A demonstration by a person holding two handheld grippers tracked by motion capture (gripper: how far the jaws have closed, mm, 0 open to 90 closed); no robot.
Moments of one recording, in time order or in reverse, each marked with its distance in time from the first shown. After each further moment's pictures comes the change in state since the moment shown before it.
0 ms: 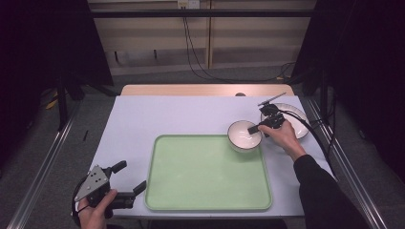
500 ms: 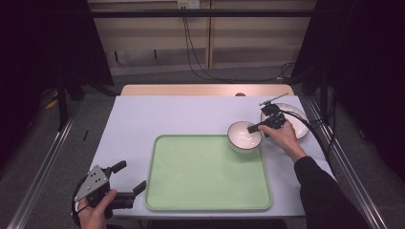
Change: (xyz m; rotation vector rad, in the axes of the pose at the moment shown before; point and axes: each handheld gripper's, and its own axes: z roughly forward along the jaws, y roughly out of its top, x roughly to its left) left arm 0.000 0.000 0.000 -0.002 0.001 -0.001; right arm 0.002 -0.003 -0.005 -0.058 0.009 -0.008
